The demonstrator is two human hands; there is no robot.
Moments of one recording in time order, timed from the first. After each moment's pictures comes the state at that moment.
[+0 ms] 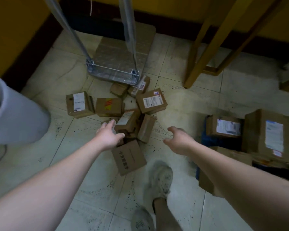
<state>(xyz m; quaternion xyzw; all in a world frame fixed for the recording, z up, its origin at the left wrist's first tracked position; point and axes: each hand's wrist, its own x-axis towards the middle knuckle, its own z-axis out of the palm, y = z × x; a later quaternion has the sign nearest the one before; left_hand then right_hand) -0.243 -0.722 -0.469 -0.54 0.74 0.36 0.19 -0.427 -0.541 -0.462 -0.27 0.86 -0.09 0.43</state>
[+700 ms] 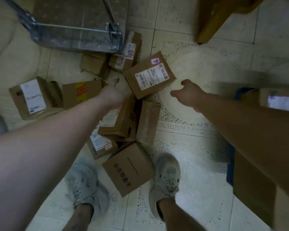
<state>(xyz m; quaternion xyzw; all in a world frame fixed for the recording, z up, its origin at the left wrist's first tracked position) -0.411 -0.845 -0.692 -0.56 0.70 0.41 0.18 -0.561 -0.666 -0.680 -0.11 0.87 -0.19 0.44</state>
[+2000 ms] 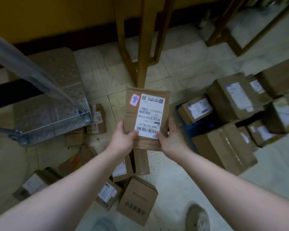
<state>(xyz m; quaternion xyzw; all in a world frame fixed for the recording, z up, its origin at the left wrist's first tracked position) -0.449 -0.769 -0.478 -0.32 0.71 0.61 0.16 -0.474 -0.610 -0.479 0.11 0.84 -0.47 0.25</state>
